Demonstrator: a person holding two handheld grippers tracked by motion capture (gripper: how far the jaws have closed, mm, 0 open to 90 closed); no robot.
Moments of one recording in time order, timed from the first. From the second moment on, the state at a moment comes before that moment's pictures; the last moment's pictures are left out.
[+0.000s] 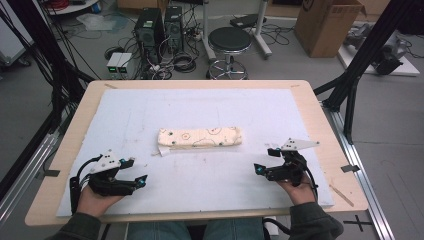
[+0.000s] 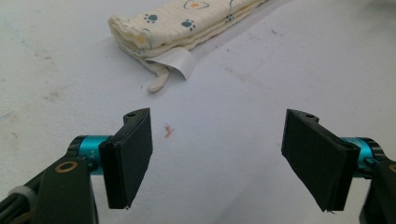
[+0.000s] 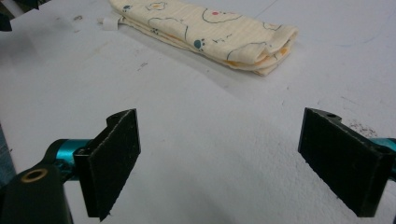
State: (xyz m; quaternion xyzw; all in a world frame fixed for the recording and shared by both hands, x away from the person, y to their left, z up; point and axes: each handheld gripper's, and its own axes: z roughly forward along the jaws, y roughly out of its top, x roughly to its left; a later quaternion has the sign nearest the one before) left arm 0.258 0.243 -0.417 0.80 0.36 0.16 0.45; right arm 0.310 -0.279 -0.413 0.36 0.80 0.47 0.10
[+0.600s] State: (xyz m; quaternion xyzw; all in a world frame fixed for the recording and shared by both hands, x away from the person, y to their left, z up) left arm 0.249 0.247 -0.417 0.80 0.36 0.17 0.45; right arm 0.294 -0.290 -0.419 0.37 0.80 0.46 0.10
